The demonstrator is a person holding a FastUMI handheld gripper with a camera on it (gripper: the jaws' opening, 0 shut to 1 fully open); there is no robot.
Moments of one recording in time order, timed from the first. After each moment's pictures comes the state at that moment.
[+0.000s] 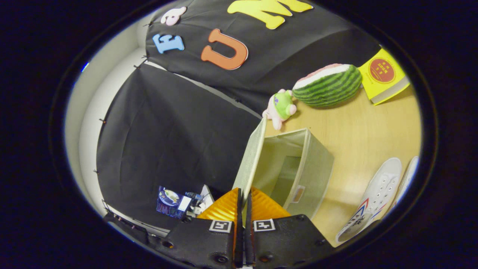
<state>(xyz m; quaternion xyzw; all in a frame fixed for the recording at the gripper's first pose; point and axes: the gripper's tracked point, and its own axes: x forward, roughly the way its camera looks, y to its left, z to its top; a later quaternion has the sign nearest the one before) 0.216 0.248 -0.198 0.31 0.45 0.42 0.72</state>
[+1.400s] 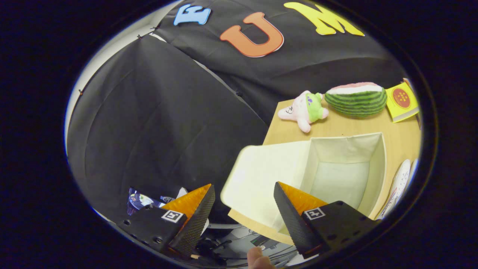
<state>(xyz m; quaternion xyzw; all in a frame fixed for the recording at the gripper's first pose) 0.156 0.448 -0.169 0.19 0.46 0.36 0.79</state>
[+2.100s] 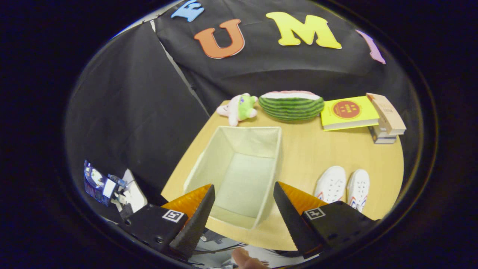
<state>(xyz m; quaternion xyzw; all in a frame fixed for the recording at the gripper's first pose) 0.172 0.228 -0.242 0.03 0.45 0.22 0.87</state>
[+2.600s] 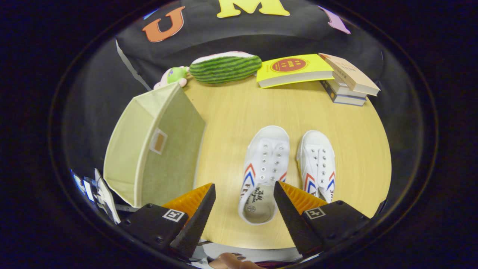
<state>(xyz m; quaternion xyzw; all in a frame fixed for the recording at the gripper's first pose) 0.173 0.067 -0.368 0.01 0.54 0.08 0.84</state>
